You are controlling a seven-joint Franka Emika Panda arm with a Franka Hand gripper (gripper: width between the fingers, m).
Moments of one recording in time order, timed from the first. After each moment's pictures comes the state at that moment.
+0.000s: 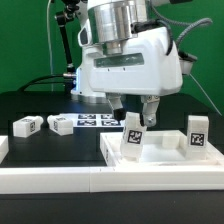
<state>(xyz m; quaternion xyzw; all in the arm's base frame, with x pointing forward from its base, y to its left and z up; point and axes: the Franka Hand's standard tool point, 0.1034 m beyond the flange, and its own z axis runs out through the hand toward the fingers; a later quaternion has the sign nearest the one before) 0.625 0.009 0.089 -0.86 0.50 -0.01 0.09</state>
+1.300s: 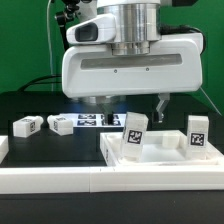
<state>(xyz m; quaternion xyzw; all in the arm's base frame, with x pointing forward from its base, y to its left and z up) 0.621 0.011 0.087 -1.00 0.04 -0.02 0.04</state>
